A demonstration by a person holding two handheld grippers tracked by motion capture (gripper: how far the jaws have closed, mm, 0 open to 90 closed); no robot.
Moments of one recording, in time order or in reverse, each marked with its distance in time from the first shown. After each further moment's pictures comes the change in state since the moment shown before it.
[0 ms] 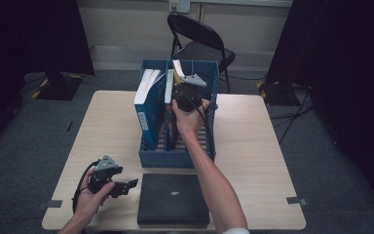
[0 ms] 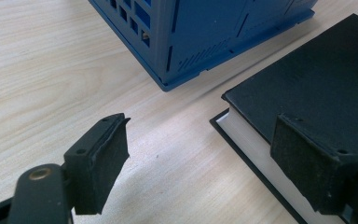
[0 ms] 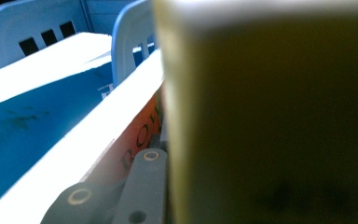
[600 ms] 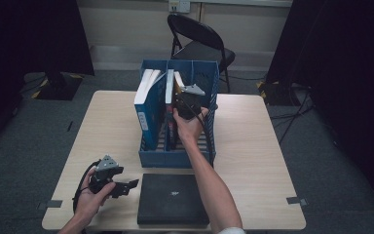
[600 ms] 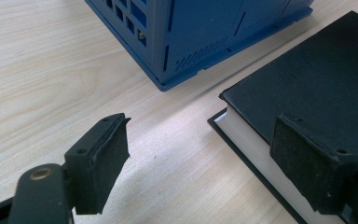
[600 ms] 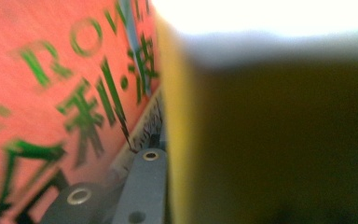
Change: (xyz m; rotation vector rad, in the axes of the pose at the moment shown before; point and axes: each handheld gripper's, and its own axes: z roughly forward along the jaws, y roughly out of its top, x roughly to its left) left arm -0.001 0.000 0.001 -0.001 -0.007 0.008; right arm -0.007 -0.038 0.025 0.053 0.005 0.014
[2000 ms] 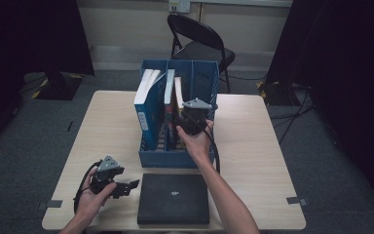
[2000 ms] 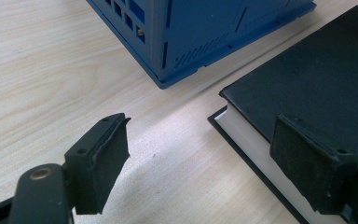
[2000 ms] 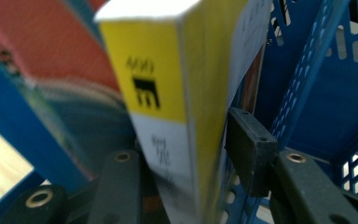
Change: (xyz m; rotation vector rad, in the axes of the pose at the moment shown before) left arm -0.002 0.000 0.001 0.017 0.009 0.012; right arm -0.007 -0.028 -0.044 0.063 0.178 -0.093
